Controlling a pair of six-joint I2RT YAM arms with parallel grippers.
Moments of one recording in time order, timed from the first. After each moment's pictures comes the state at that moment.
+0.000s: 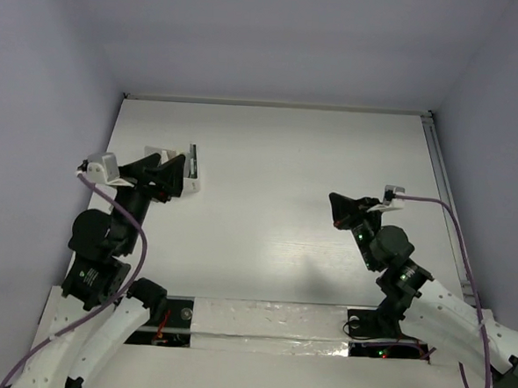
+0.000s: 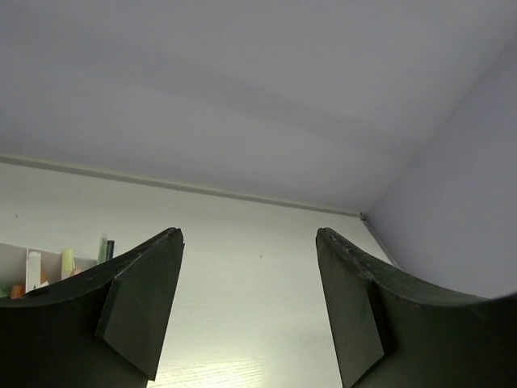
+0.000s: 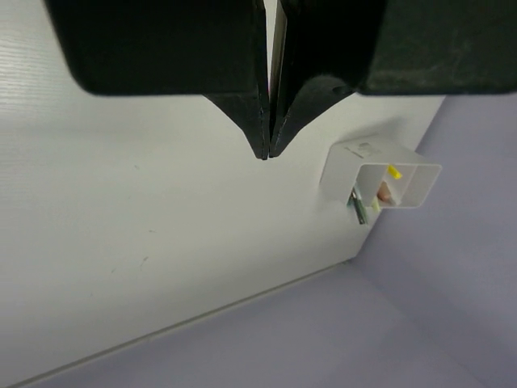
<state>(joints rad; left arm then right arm) -0.44 0.48 0.80 -0.08 -0.21 -0.40 0.80 0.60 0.35 0.36 0.50 0.57</state>
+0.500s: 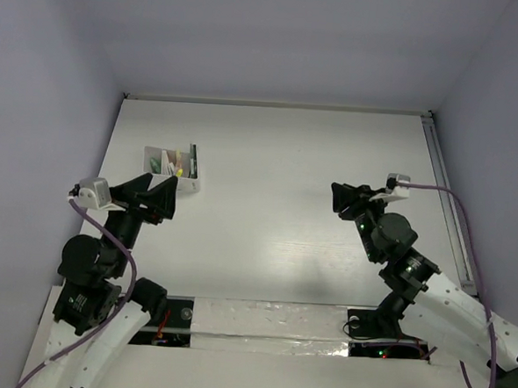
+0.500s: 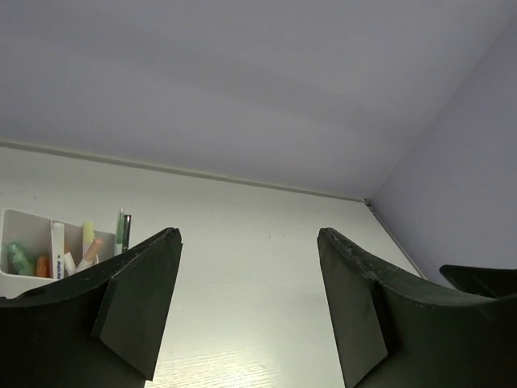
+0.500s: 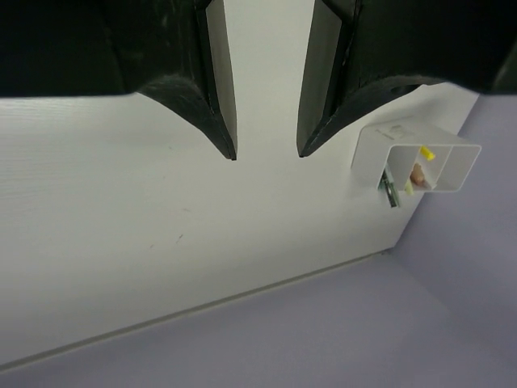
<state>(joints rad) -0.44 0.27 0.73 -0.22 -0.19 -0.39 0.80 0.69 0.51 0.20 0.56 0.50</state>
